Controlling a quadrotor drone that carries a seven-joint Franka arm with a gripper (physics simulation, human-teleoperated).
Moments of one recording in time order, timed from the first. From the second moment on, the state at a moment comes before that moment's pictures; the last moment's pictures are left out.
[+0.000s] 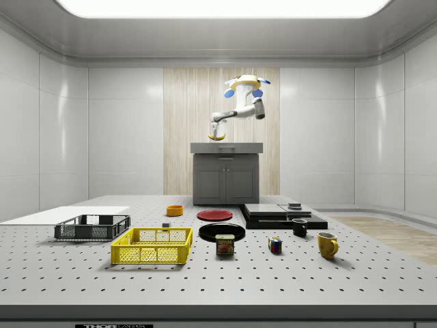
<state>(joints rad) 0.91 -1.61 -1.25 -2.74 1.84 1.74 0.27</state>
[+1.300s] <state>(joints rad) 0.95 -1.59 -1.08 -2.65 1.99 1.81 0.28</state>
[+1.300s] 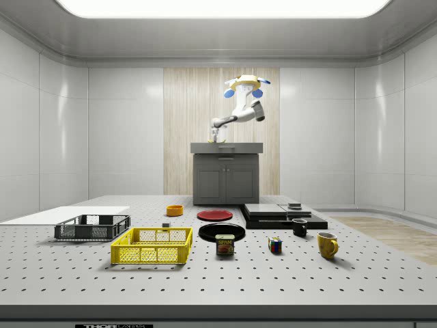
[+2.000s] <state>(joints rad) 0.91 -1.59 -1.16 -2.70 1.93 1.76 0.29</state>
